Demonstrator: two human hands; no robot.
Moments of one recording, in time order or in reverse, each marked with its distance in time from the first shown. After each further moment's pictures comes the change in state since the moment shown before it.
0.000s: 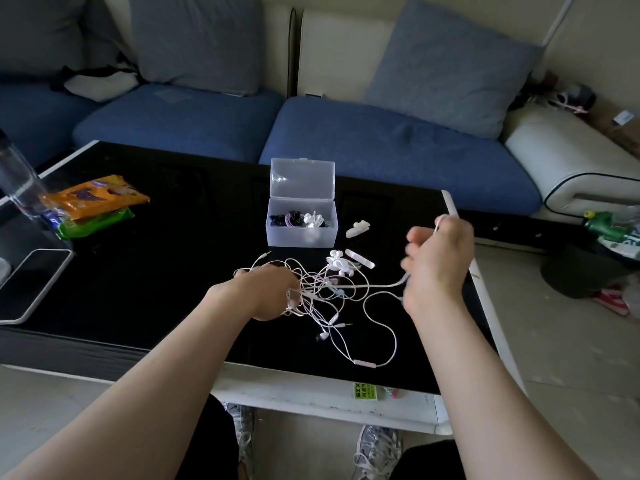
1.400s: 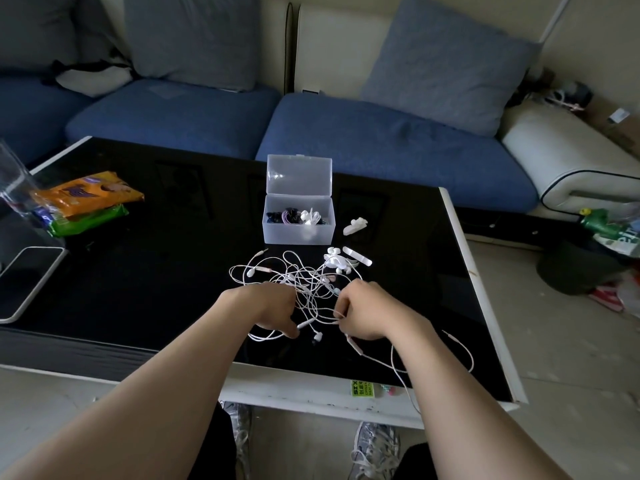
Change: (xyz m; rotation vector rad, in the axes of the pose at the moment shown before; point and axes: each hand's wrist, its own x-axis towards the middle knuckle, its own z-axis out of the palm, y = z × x) left_hand 0.014 0.005 0.022 0.026 -0.182 -0.031; right_hand 0.013 0.081 -0.010 -1.583 -0.994 -0.050
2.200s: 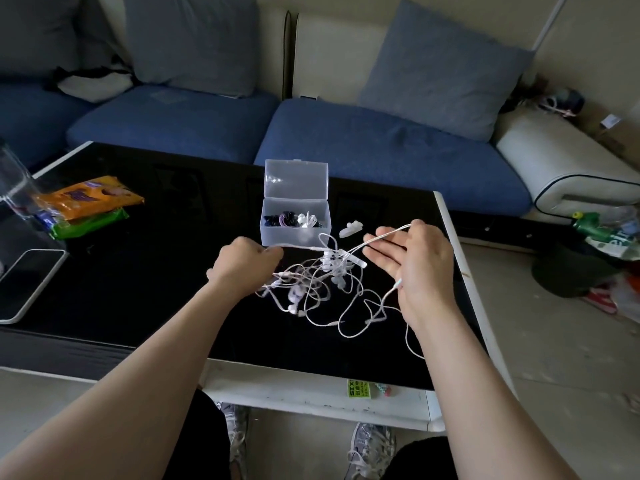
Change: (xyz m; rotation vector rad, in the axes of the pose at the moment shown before) left_hand -0.028 -0.006 -0.029 -0.781 0.638 -0.297; right_hand -0.062 -0.022 -0.059 1.554 0.755 -0.076
